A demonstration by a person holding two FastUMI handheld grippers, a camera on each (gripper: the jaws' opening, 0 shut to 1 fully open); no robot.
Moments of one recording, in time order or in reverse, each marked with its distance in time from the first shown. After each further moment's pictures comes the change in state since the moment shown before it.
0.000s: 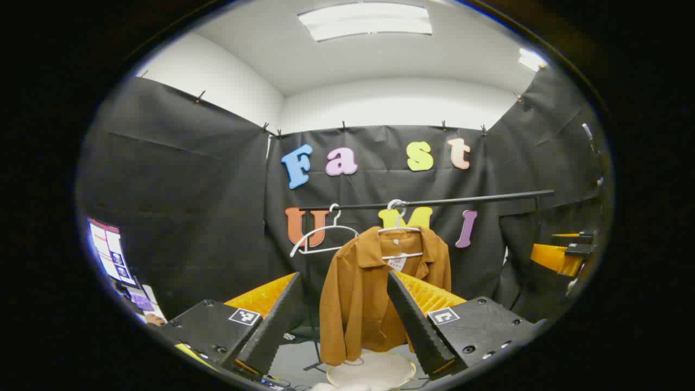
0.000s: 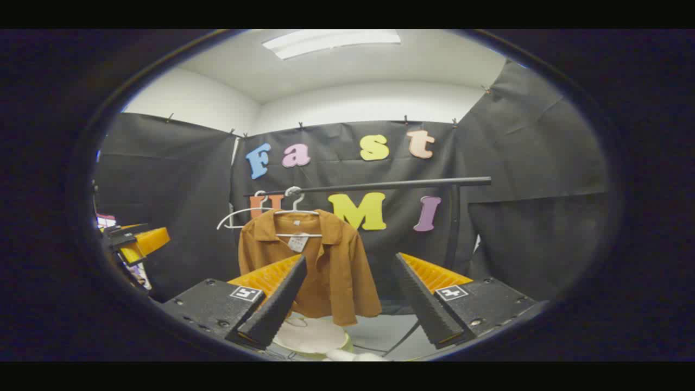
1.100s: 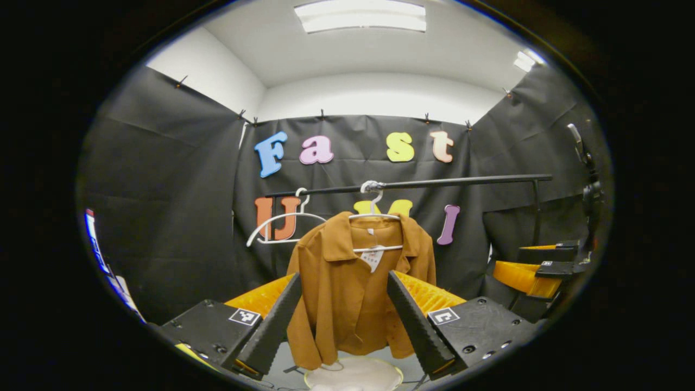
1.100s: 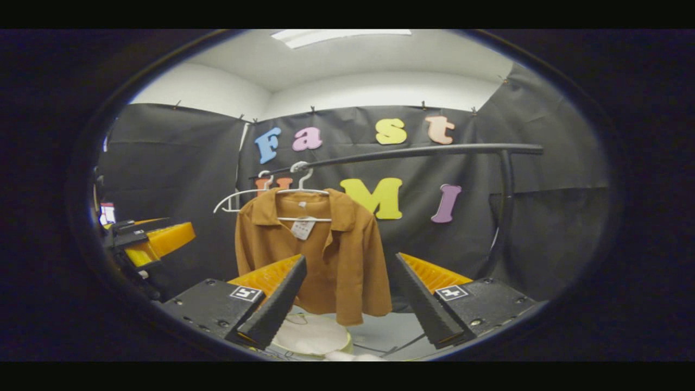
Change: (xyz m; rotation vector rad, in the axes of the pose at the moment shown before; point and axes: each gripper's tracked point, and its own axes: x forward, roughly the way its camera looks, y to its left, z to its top) left arm 0.092 -0.058 -0.052 -0.025 0.006 -0.126; right arm 0.111 0.015 -0.065 -0.026 0.071 0.083
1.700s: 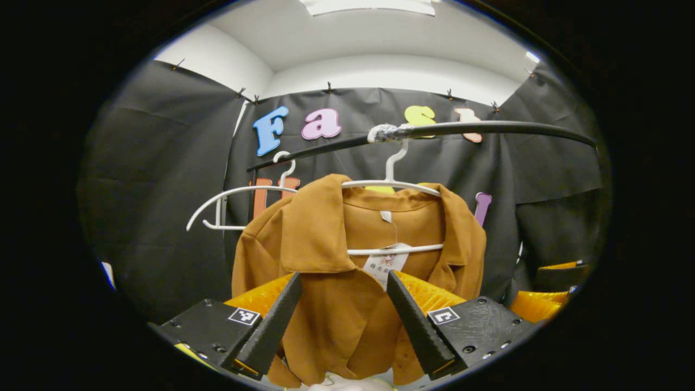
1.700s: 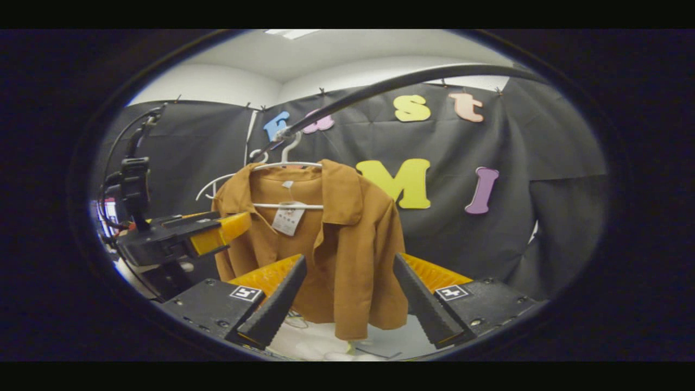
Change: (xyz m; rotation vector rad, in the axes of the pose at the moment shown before) left arm 0.196 0.005 -0.055 -0.040 0.058 0.117; right arm 0.147 -0.014 -0.037 -0.007 0.086 0.140
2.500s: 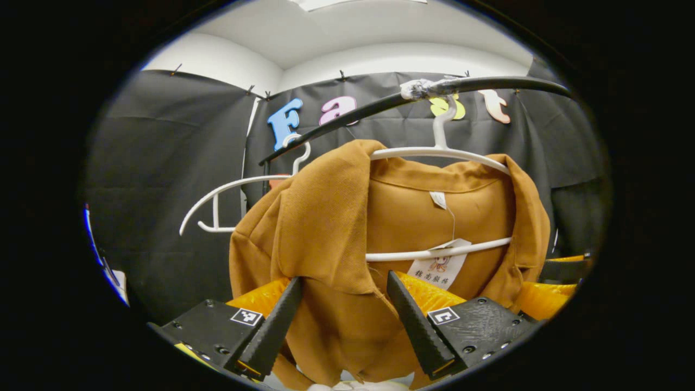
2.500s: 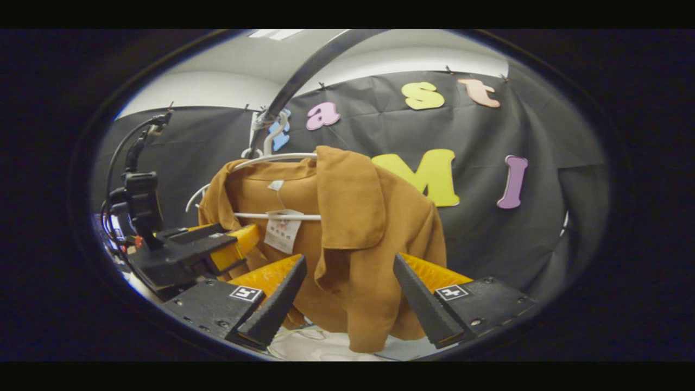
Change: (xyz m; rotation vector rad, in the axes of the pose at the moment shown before) left arm 0.056 0.035 -0.021 0.082 0.029 0.136; right arm 0.097 0.027 0.019 0.068 -0.005 0.085
